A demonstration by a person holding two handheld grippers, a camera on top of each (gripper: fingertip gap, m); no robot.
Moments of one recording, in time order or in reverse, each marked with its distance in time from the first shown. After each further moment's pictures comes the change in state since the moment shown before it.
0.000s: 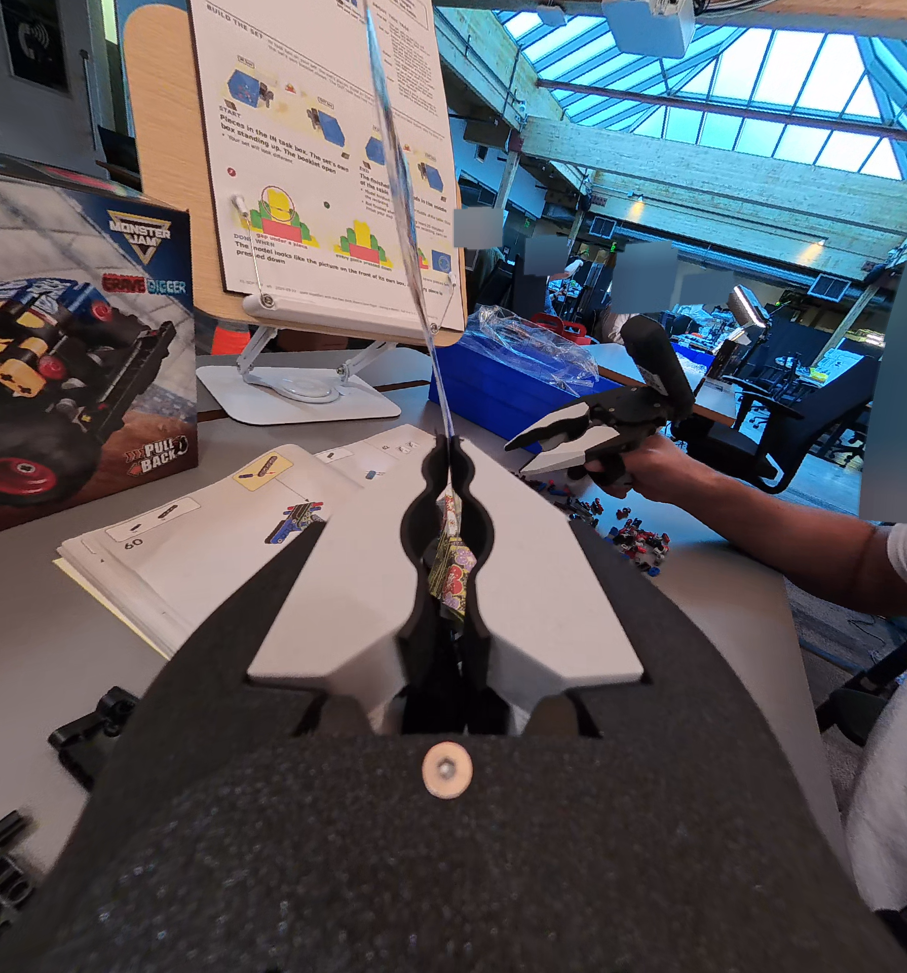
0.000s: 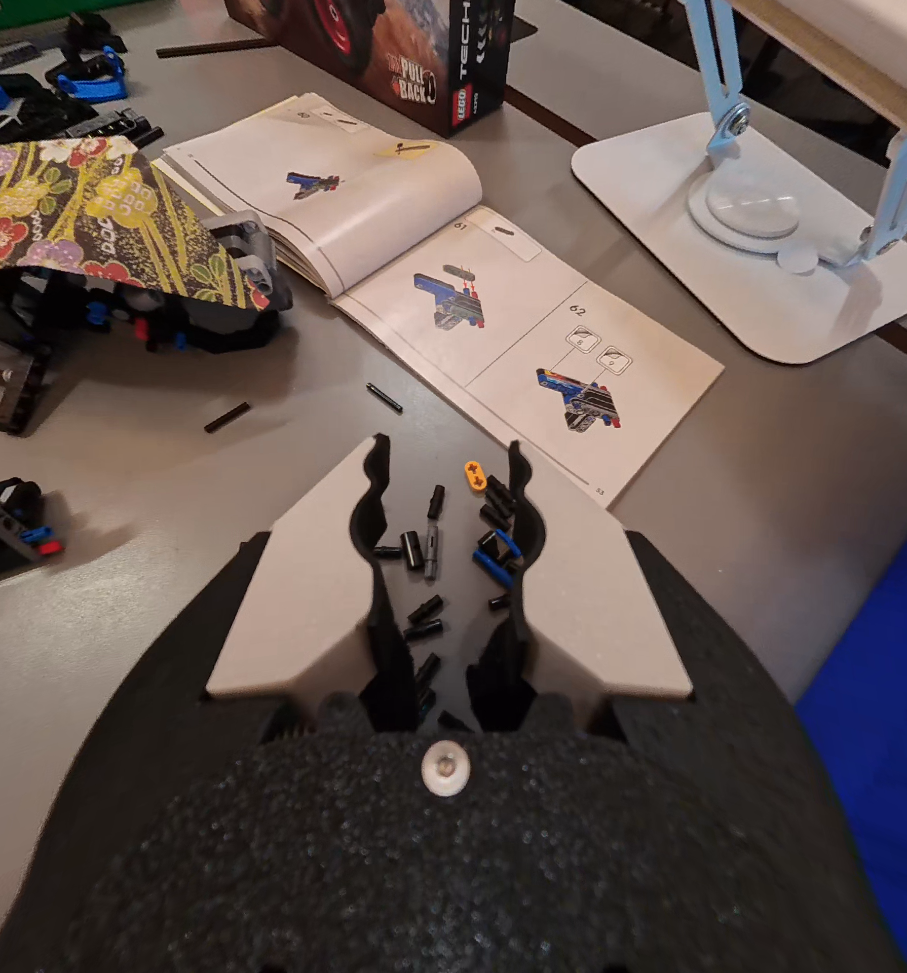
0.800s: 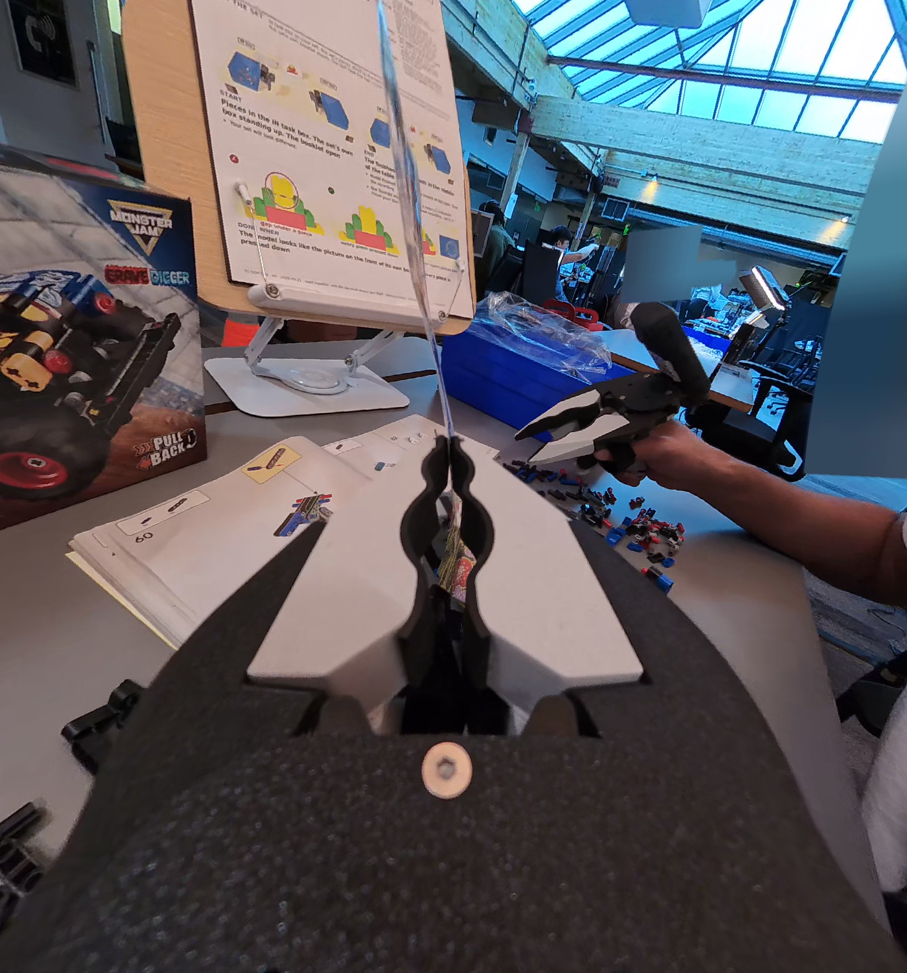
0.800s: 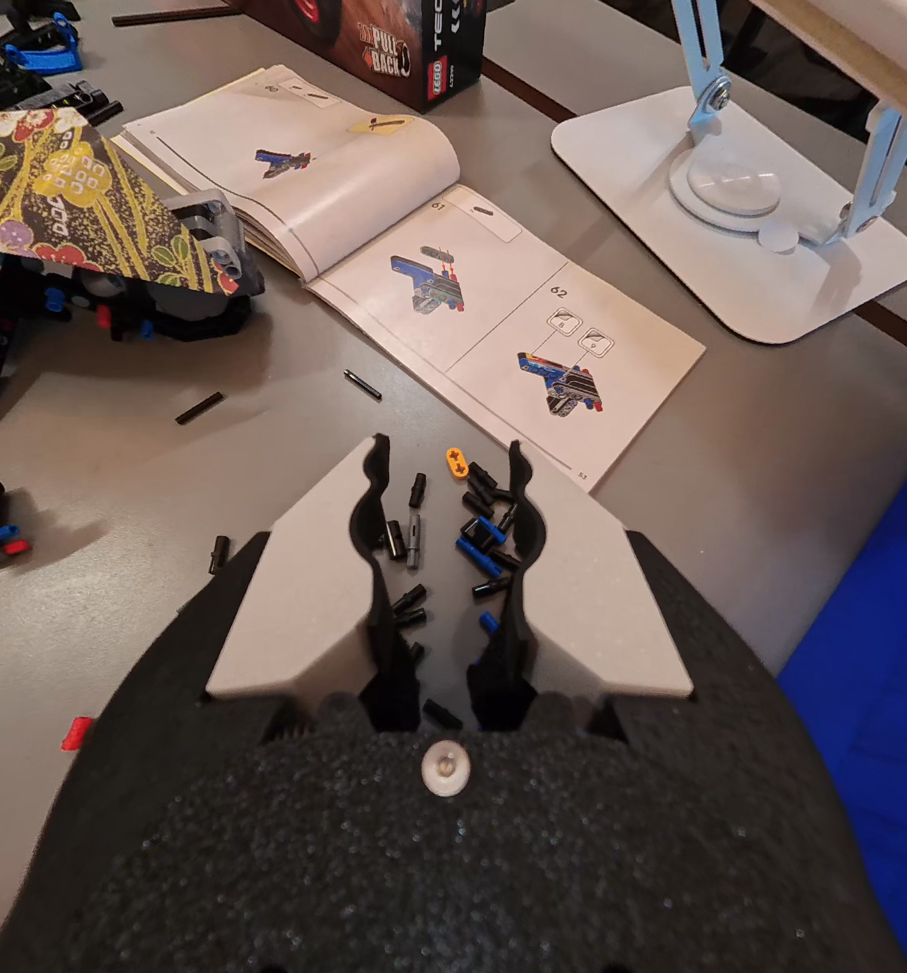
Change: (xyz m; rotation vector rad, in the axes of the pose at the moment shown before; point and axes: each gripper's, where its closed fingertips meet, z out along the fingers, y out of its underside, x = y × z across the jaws) left arm -0.003 0.006 0.003 -0.024 -0.017 0.020; right arm 0.009 0.006 -0.001 -0.029 0.032 0.006
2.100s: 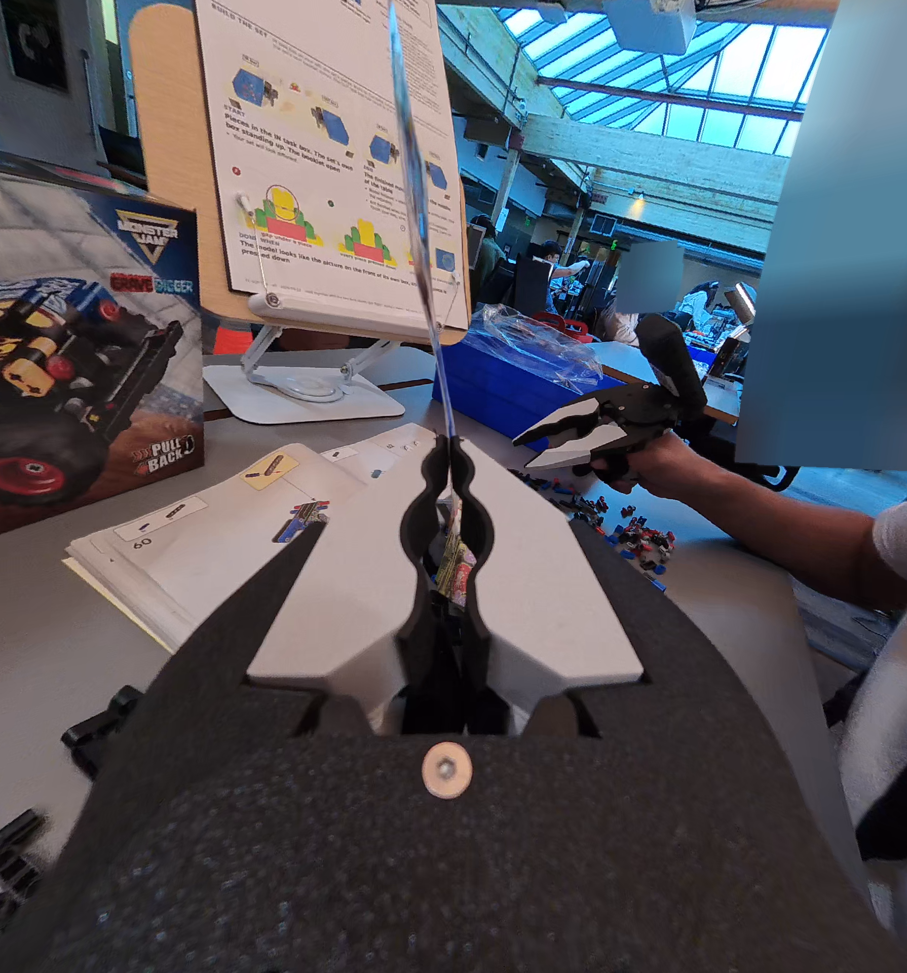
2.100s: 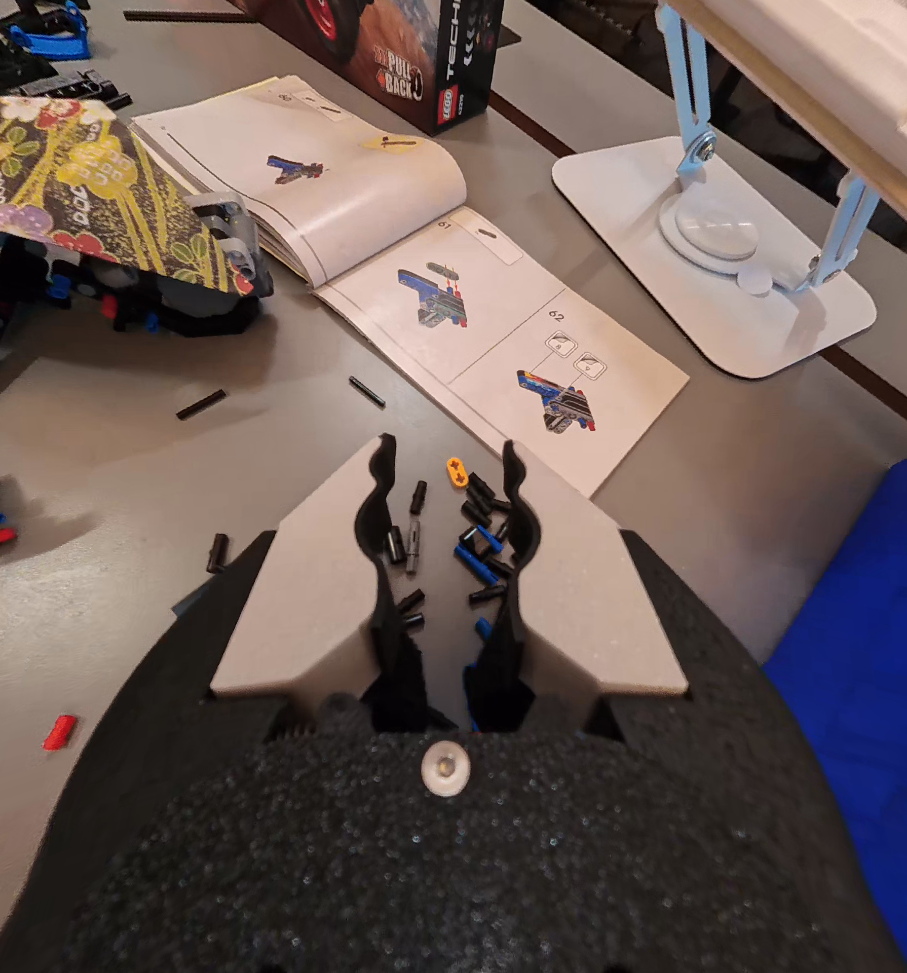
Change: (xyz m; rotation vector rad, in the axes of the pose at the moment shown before) left arm -0.002 -0.005 -0.003 0.021 0.017 -0.015; right arm -0.003 -0.006 -0.003 0.029 0.027 -0.076
